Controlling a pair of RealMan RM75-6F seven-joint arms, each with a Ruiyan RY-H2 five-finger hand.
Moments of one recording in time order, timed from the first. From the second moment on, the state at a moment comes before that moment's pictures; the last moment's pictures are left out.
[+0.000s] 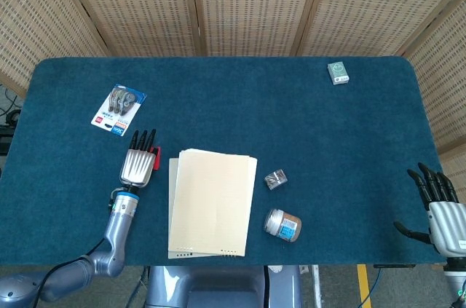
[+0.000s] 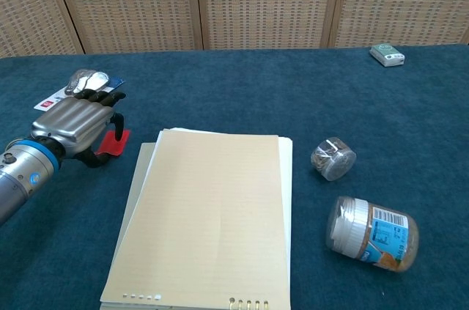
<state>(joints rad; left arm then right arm) -0.61 -1.92 -0.19 -0.96 1.17 1.12 0.65 0.06 -1.07 0.05 -1.58 -1.54 1.50 0.16</state>
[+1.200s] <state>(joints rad) -0.62 -1.94 -0.19 -0.93 1.16 1.11 0.66 0.06 -1.07 0.05 -1.57 -1.54 1.51 0.17</state>
